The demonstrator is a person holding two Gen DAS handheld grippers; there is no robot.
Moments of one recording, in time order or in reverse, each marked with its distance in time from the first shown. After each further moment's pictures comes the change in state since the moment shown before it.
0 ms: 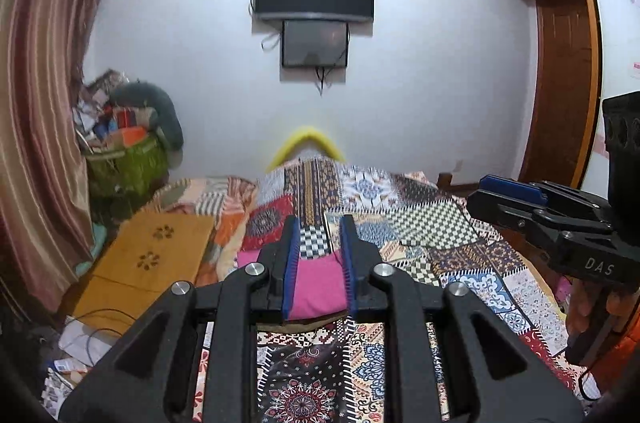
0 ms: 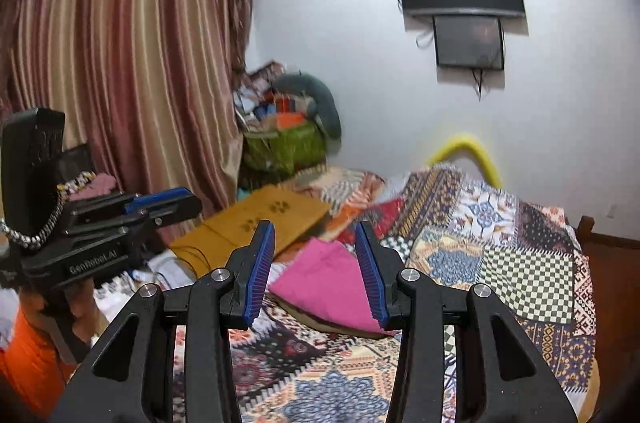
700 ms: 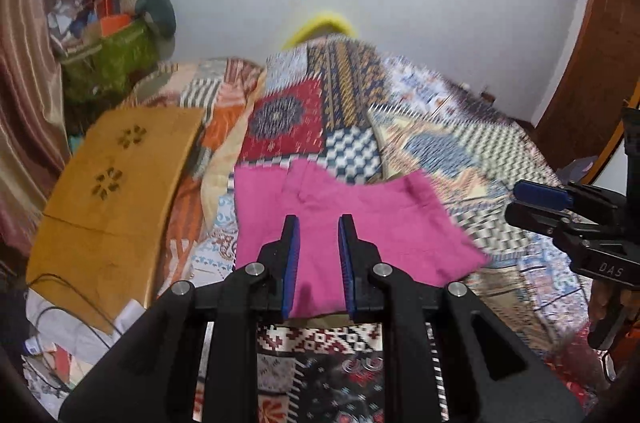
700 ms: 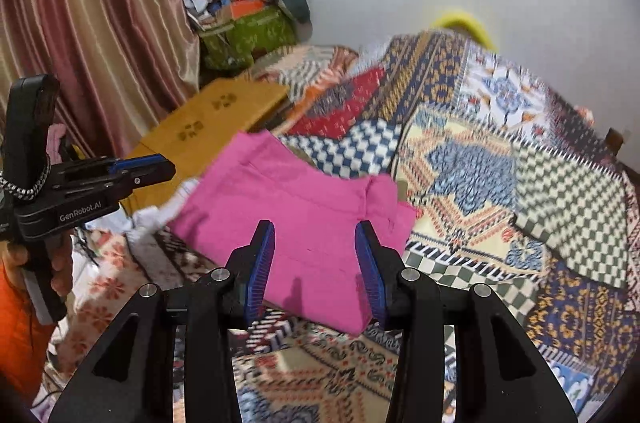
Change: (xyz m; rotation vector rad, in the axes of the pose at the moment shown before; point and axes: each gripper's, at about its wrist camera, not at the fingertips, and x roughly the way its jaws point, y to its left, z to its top) left arm 0.233 0.086 -0.070 -0.096 0.400 -0.019; right arm 0.179 -0.091 -0.070 0.100 0.402 -0.037
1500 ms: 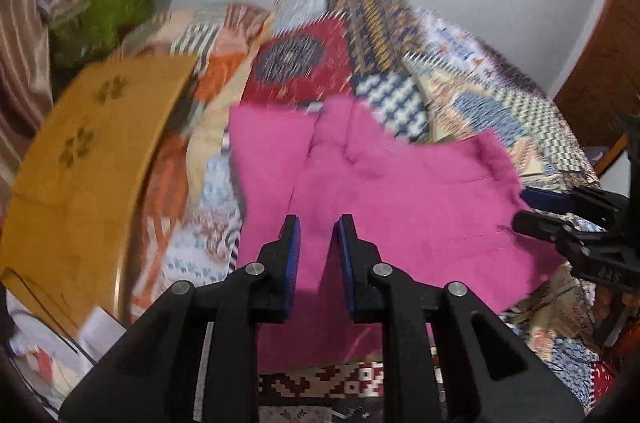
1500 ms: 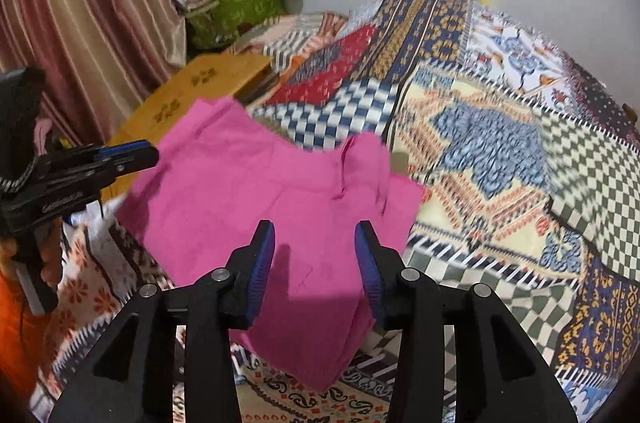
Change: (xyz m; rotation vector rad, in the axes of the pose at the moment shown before) left arm 0.125 0.048 -0.023 -0.057 0.176 -0.005; right arm 0.092 -0.029 -0.023 0.028 0.163 0.000
